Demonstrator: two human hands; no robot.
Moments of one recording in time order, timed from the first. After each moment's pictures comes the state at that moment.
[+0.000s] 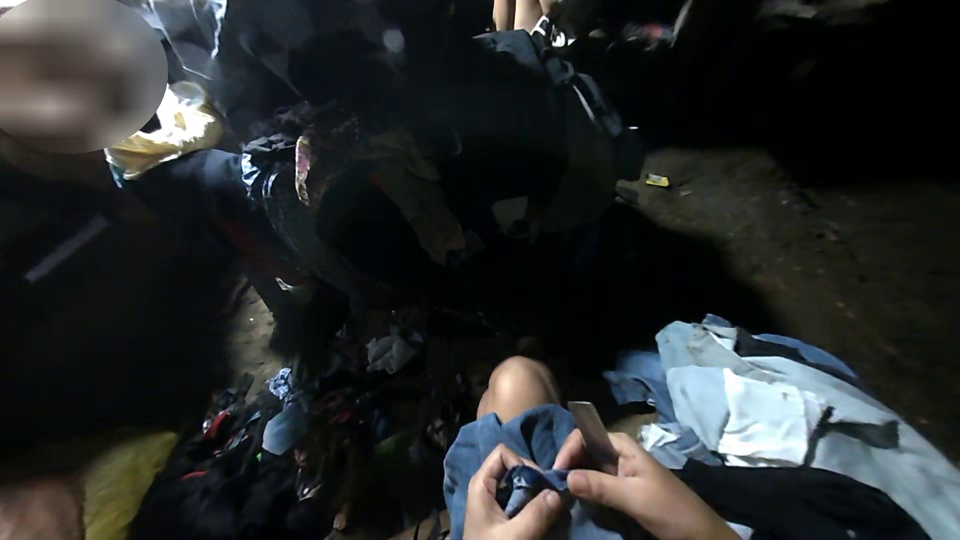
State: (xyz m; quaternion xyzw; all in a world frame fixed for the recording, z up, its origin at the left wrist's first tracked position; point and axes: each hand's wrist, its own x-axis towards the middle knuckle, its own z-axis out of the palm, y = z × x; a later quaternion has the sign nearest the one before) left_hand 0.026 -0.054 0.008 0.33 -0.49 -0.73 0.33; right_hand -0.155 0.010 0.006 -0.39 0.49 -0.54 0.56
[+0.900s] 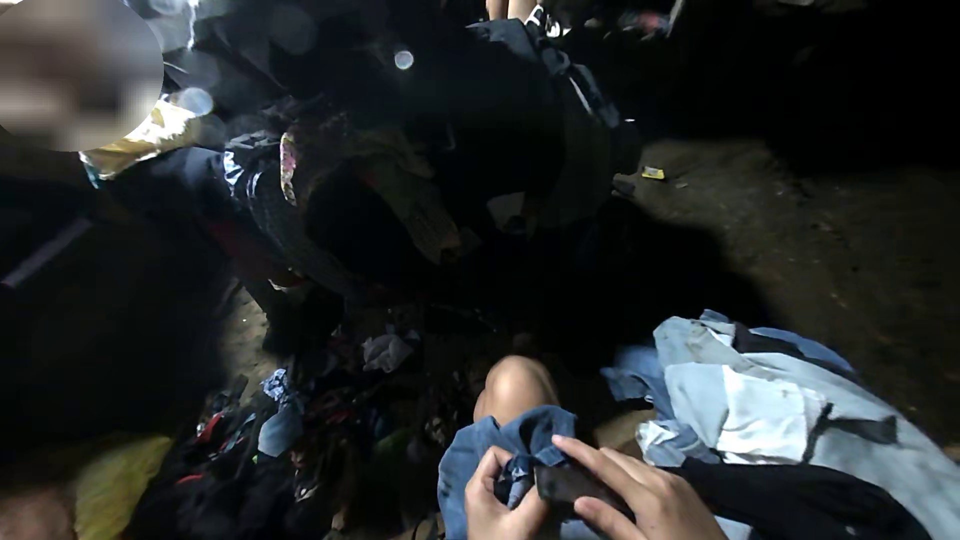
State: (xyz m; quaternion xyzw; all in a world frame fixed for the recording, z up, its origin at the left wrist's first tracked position) left_hand 0.011 -0.048 0.004 0.46 -0.50 -0.65 0.35; right_hand -0.149 0.035 0.013 -0.62 0.70 -0.31 0.20
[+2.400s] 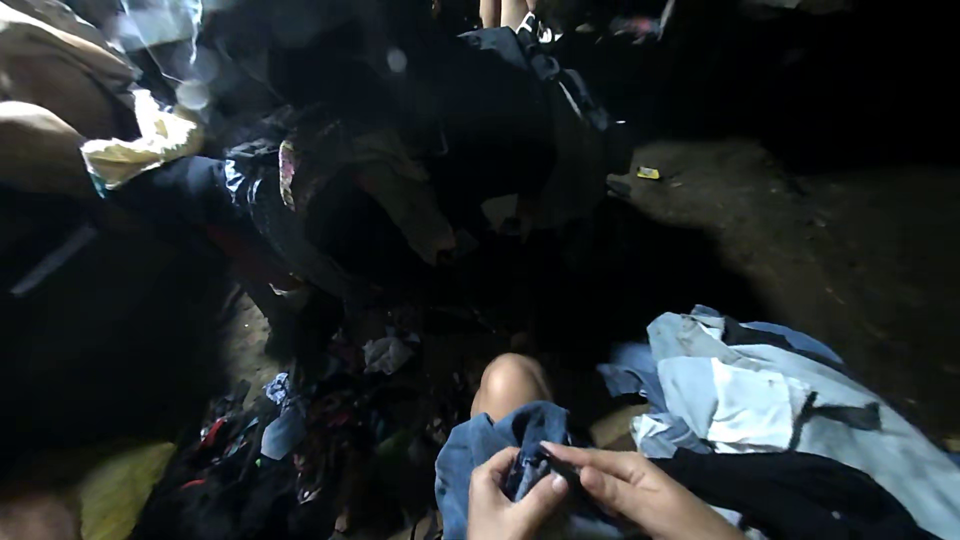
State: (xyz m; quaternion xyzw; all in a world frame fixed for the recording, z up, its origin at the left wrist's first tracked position) left_hand 0.015 -0.053 0.014 0.43 -0.54 -0.68 0.24; right_hand -0.161 0.033 0.015 -0.39 0.50 -0.50 0.59
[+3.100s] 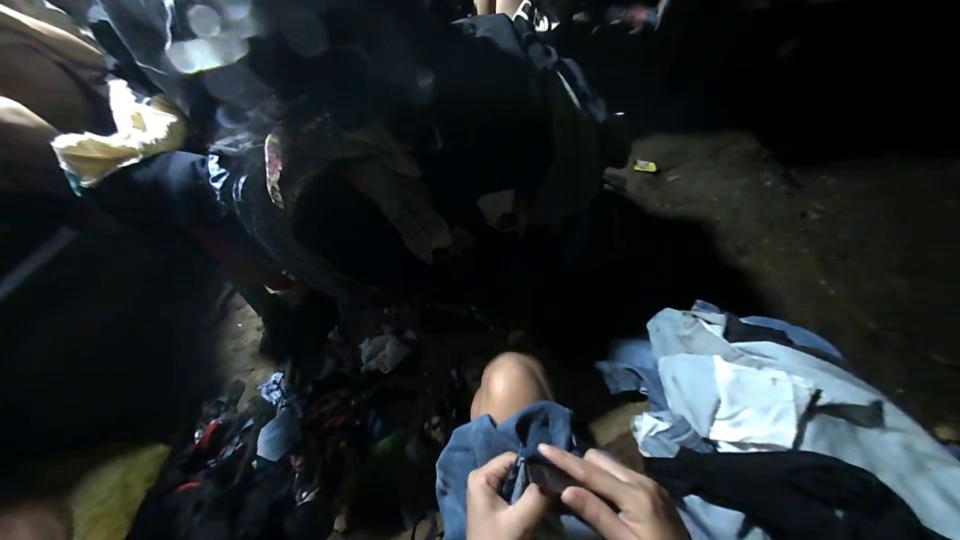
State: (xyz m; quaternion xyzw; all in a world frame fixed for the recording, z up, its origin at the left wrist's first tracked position) left_hand 0.014 -0.054 0.005 0.42 -0.53 -0.68 0.27; right_hand -0.128 0.037 -0.003 -0.53 0.69 -0.43 0.24
